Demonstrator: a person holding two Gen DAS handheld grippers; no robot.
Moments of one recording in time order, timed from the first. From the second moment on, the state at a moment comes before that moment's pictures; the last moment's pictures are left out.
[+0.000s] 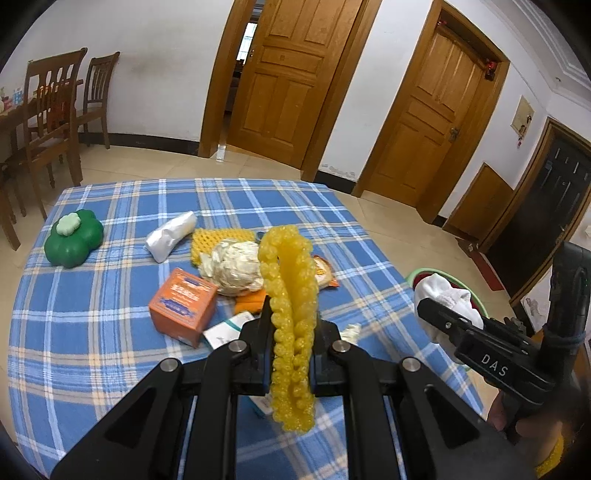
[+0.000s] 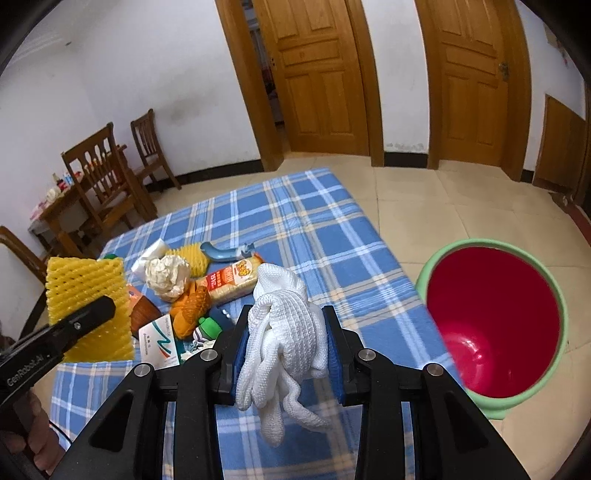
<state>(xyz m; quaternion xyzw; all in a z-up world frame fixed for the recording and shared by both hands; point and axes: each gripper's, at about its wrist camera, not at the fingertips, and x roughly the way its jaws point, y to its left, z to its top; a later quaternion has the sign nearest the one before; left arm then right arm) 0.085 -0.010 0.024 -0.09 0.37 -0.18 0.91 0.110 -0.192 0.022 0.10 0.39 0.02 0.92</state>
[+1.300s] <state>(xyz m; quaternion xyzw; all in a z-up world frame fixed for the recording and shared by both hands) 0.112 -0.247 0.011 0.03 0.41 -0.31 0.86 0.071 -0.379 -0.010 0.16 0.39 -0.15 0.90</state>
